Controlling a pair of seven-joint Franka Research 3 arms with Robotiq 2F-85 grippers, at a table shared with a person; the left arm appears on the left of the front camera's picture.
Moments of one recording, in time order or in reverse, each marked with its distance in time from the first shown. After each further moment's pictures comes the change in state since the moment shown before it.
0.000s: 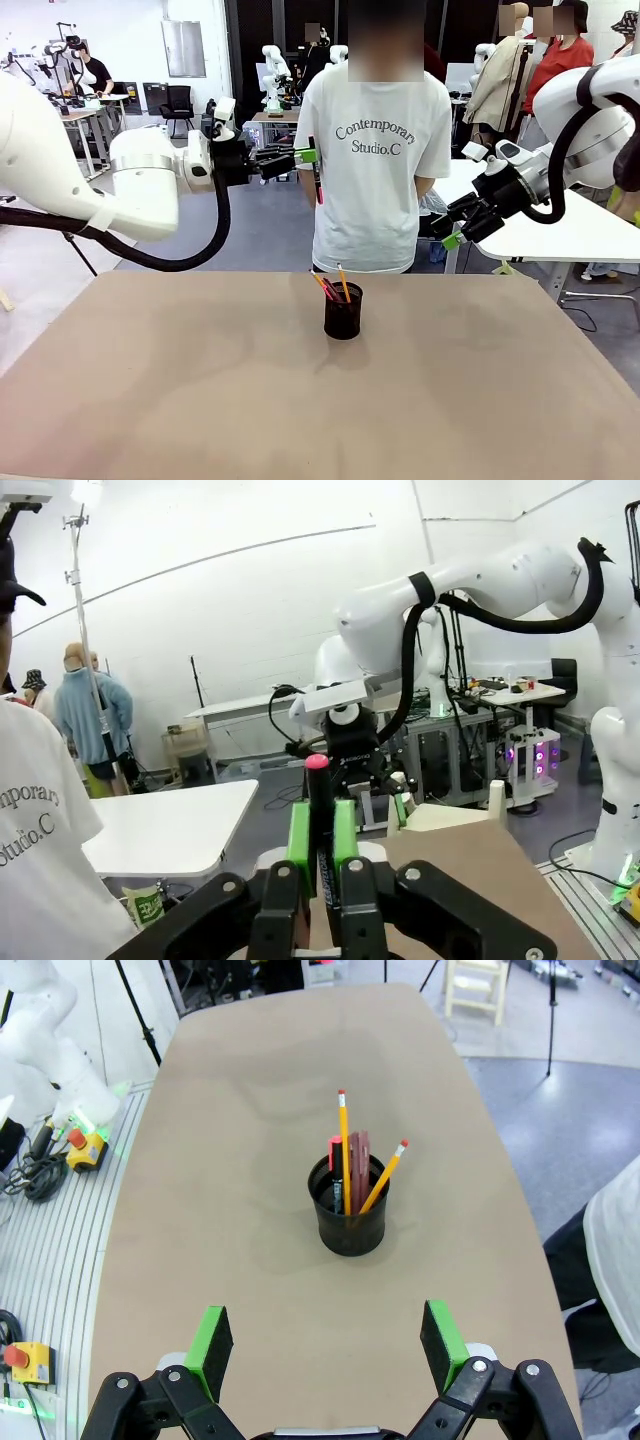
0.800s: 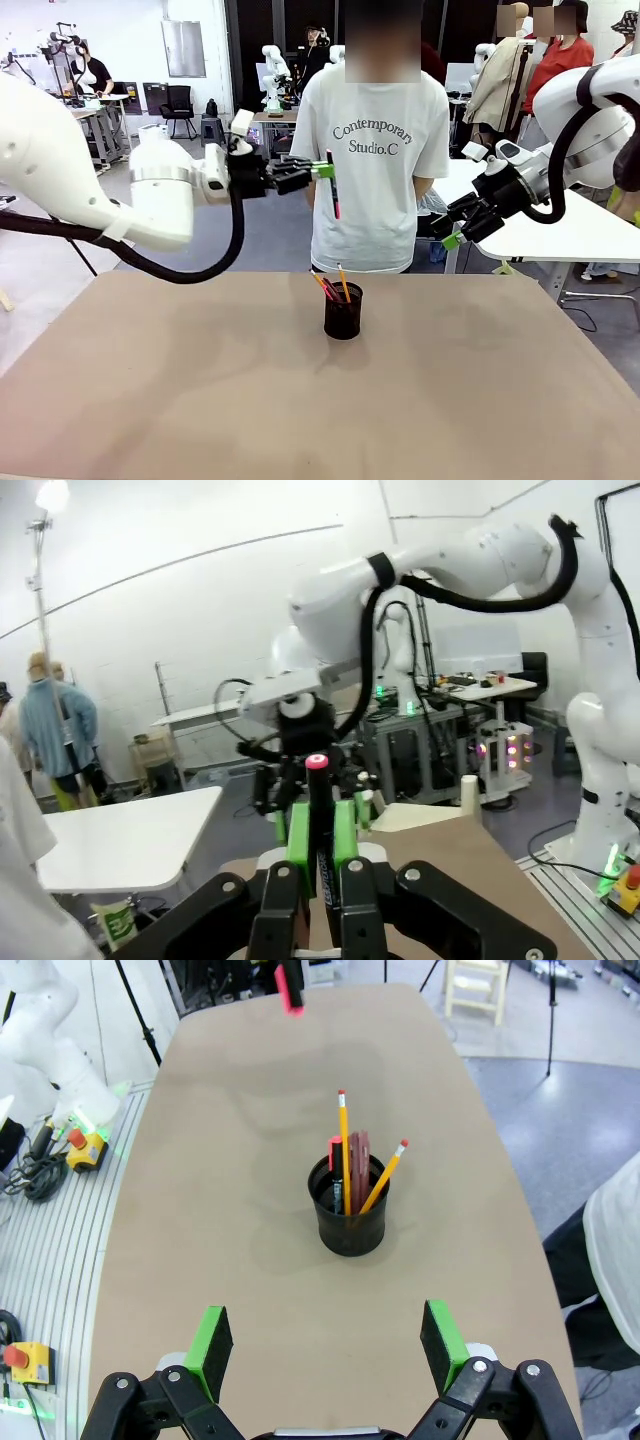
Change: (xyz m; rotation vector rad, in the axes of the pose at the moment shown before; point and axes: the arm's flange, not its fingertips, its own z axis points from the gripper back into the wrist) left arm -0.035 -0.020 -0.042 -0.109 -0.011 -0.009; right arm 0.000 0.000 0.000 0.000 0.000 0.000
